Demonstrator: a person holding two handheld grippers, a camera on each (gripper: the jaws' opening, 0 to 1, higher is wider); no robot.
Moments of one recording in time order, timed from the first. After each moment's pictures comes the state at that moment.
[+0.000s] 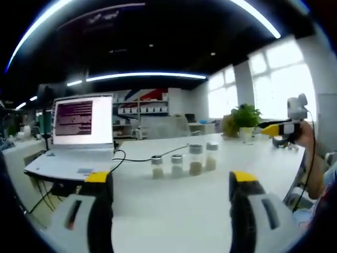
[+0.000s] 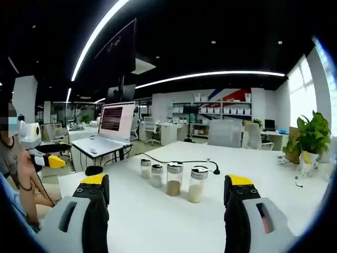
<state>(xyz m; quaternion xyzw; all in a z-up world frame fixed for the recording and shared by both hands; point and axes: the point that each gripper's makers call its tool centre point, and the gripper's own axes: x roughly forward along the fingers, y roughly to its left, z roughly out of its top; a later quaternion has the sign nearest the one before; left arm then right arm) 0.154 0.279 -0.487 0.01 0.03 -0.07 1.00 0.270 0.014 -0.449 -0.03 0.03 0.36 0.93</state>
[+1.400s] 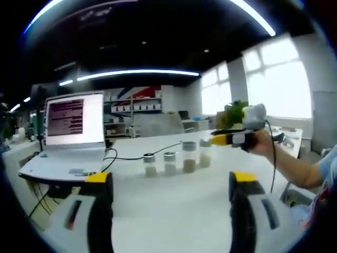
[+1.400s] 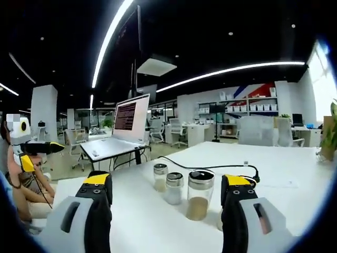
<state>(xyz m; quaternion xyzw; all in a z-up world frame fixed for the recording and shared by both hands) 0.163 0.266 -0.494 0.02 0.04 -0.10 0.99 0.363 0.114 -0.507 0.00 0.04 0.46 0.89</state>
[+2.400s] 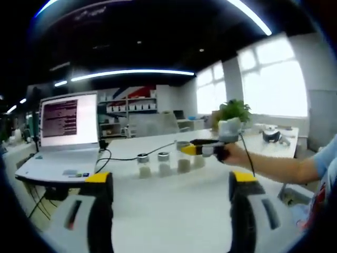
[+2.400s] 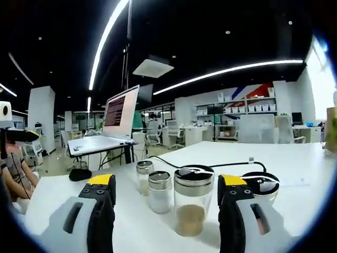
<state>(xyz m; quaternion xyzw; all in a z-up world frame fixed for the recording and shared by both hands) 0.164 0.254 -0.495 0.02 0.04 -0.12 0.99 0.431 0.144 -0.539 0.02 0.01 0.42 0.91</state>
